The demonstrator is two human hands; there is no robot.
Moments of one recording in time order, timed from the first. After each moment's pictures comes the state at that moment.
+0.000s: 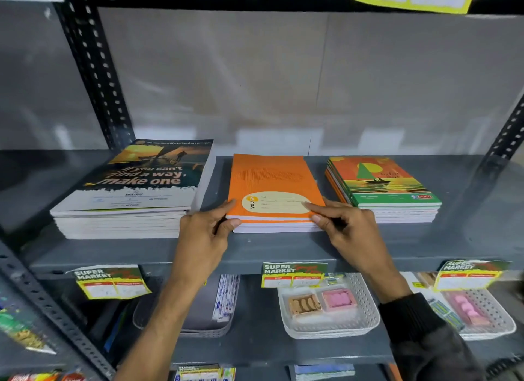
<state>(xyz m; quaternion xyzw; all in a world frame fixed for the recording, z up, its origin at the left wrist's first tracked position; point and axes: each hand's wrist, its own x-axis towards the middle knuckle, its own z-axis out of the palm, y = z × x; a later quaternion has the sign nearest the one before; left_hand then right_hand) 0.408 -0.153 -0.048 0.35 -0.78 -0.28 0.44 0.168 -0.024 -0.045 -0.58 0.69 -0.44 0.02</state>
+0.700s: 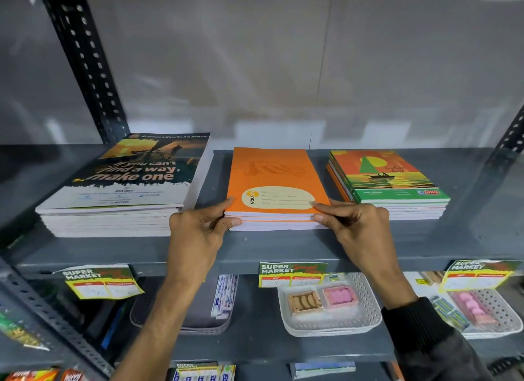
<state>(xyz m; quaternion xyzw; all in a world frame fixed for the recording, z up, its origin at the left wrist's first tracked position) 0.400 -0.149 -0.047 0.37 -0.75 -0.27 0.47 0.168 -0.023 -0.050 -0.52 0.68 -0.51 -0.03</state>
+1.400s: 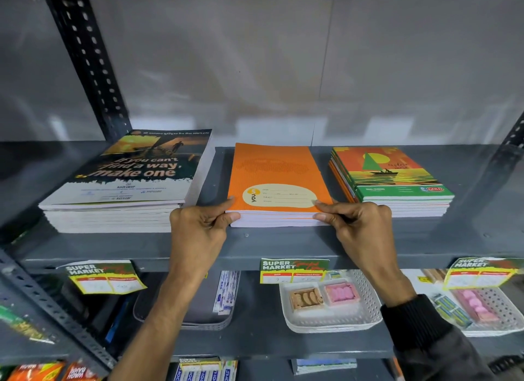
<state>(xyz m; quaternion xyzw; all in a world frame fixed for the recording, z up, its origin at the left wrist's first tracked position) 0.399 -0.149 -0.049 0.37 -0.73 -0.26 0.51 0.168 -0.024 -0.058 -0.52 0.68 -0.51 -0.07</state>
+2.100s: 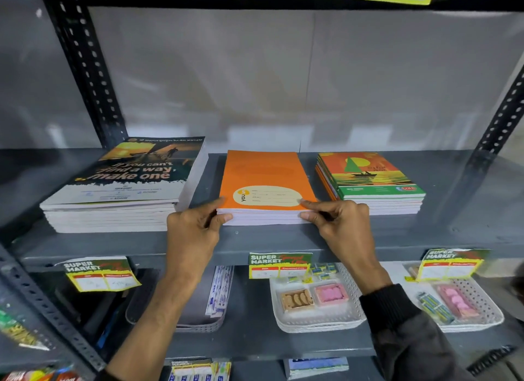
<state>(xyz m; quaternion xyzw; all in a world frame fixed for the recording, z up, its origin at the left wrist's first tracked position) 0.399 -0.145 -0.056 0.38 -0.74 -0.24 0.50 0.173 -0.023 -0.054 -0.52 0.69 -0.51 -0.02</state>
